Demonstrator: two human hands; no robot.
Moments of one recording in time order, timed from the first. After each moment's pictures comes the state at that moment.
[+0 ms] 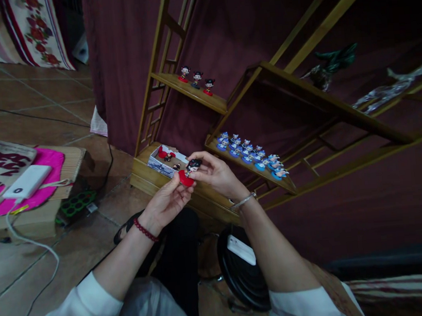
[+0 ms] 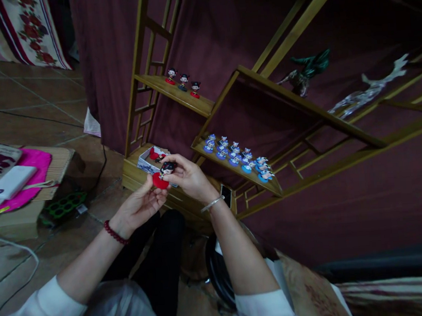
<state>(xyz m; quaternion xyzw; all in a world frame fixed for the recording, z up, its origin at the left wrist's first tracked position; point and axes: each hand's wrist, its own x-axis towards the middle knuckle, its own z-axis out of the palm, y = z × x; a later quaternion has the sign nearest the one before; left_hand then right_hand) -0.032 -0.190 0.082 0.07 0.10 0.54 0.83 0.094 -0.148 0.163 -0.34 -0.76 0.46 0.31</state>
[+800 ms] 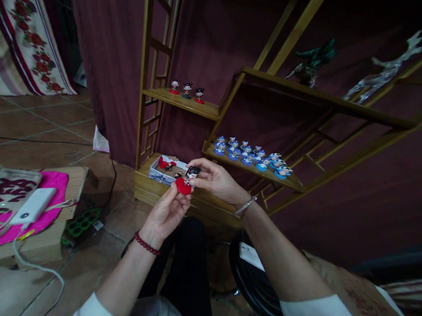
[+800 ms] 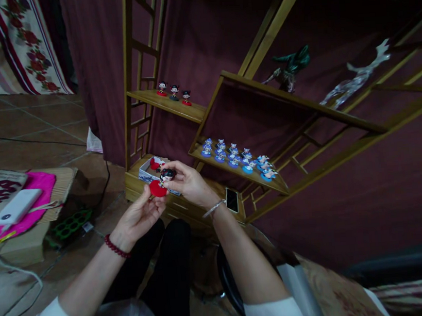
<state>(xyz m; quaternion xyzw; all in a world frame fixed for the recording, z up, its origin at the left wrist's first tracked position) -0.028 -0.187 0.086 0.07 0.10 0.56 0.82 0.105 -0.141 0.157 -0.34 -0.72 0.50 0.34</state>
